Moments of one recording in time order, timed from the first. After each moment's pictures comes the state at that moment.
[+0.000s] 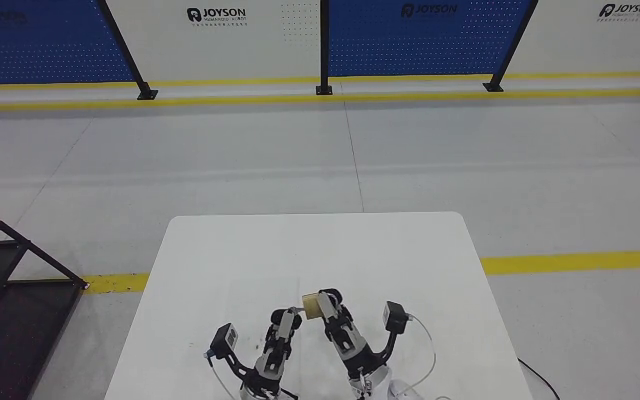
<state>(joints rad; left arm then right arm) 1.87 -1.32 -1.07 -1.46 0.82 -0.97 0.85 -1.73 -1.31 0.83 -1.62 -0.58 -0.60 -0.50</state>
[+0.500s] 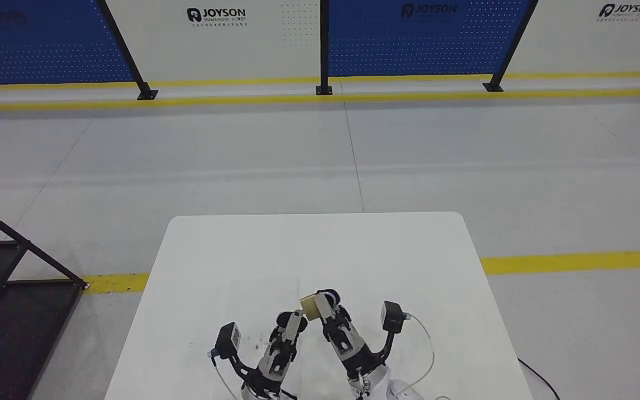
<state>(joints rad) 1.87 -1.32 -1.08 -1.46 0.93 -0.93 0.85 -1.73 -1.31 0.83 -1.63 -0.59 -0.58 -0.47</state>
